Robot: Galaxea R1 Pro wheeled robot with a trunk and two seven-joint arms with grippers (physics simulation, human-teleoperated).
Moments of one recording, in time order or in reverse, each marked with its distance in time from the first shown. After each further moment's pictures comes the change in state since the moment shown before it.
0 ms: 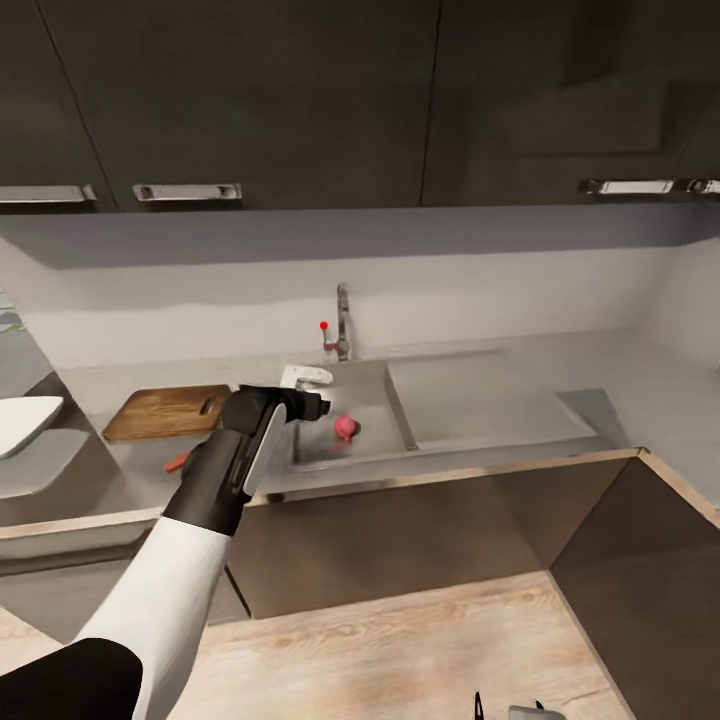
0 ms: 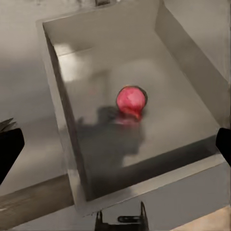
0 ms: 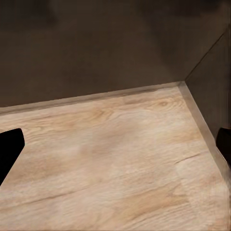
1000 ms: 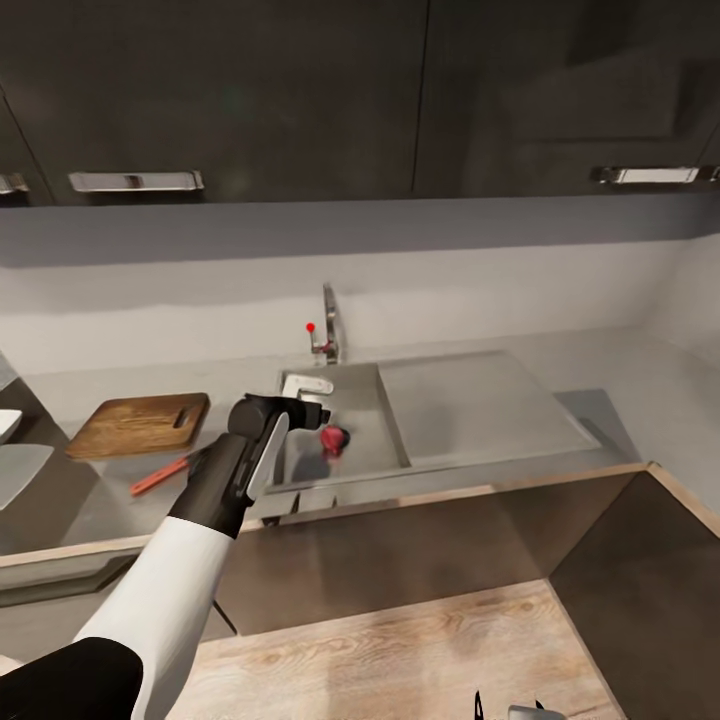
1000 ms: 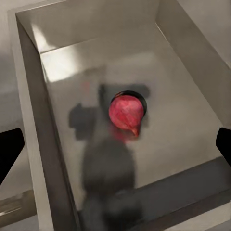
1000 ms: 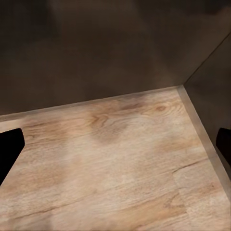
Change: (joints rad) left arm 0.002 0.005 0.000 0.090 0.001 -0.056 -0.001; right arm 0.000 0.000 0.000 0.000 0.000 0.002 0.000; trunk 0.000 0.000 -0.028
